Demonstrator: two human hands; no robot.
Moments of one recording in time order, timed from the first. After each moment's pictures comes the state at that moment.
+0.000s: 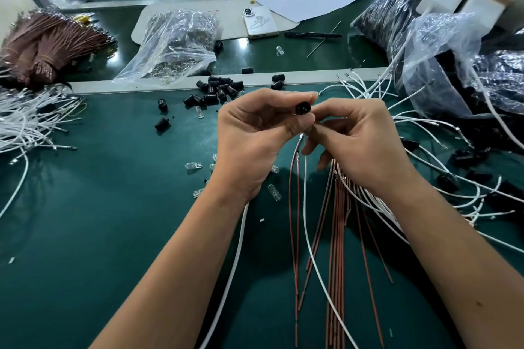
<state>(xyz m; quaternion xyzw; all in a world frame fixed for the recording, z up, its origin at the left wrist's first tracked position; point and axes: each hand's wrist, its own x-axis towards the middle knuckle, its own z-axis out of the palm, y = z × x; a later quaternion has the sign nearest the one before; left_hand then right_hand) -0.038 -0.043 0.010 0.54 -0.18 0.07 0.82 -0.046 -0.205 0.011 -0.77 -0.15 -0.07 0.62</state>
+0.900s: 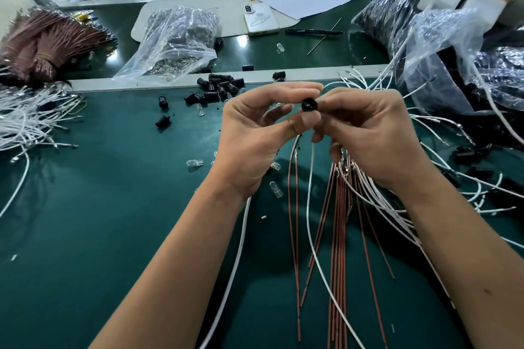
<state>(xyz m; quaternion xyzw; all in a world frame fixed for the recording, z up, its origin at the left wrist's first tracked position) -0.039 -0.040 0.015 0.58 -0.21 0.03 0.79 -0.045 -0.211 0.018 -0.72 -0.23 -0.10 0.65</state>
